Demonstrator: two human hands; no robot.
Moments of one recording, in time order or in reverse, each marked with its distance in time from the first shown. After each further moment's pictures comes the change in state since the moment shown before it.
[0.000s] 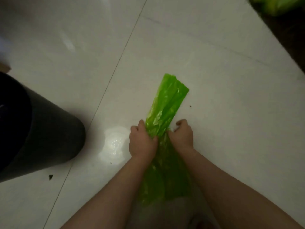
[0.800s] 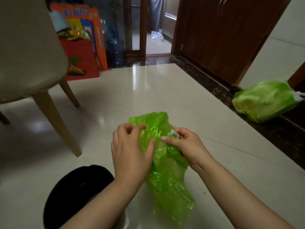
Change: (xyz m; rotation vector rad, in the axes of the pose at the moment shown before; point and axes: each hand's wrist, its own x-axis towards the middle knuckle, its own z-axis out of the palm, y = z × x) left_hand -0.075 0.096 -0.279 -0.079 0.842 0.589; right_hand -0.094 -0.257 -0.157 0.743 -0.371 -0.504
